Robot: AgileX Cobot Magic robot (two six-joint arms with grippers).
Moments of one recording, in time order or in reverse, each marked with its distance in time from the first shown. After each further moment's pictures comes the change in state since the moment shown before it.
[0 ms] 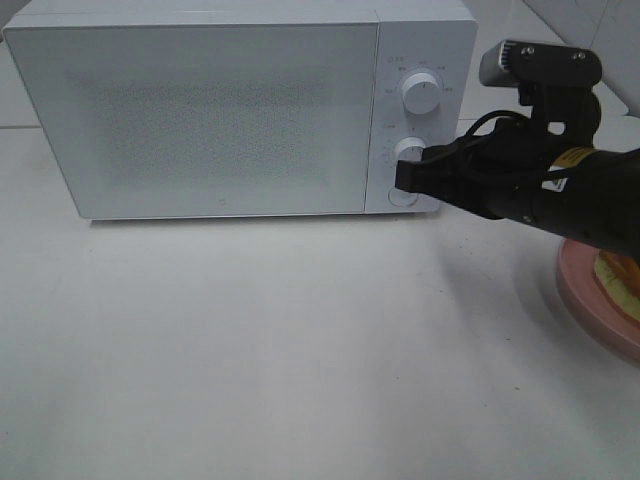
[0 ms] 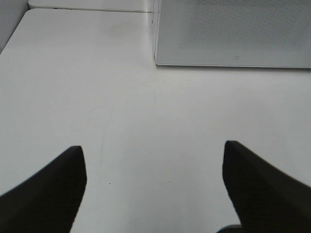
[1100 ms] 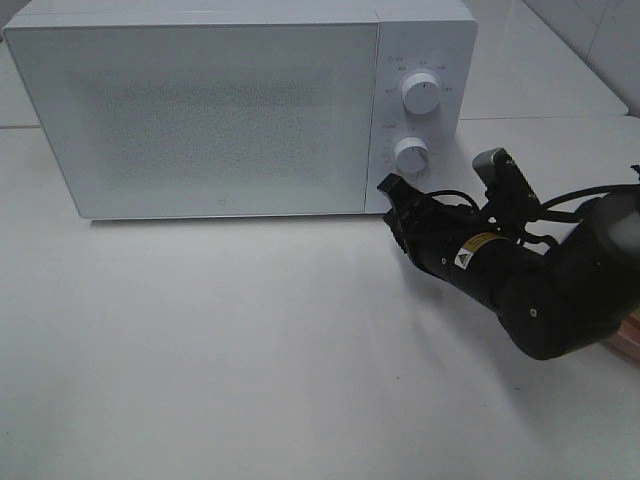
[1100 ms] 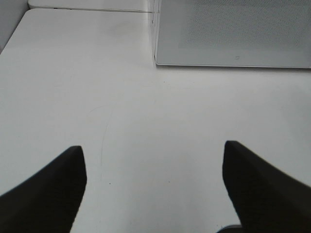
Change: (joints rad) left arm 0.000 0.000 0.000 0.000 0.000 0.000; right arm 0.000 0.551 -0.099 0.015 -0.494 0.799
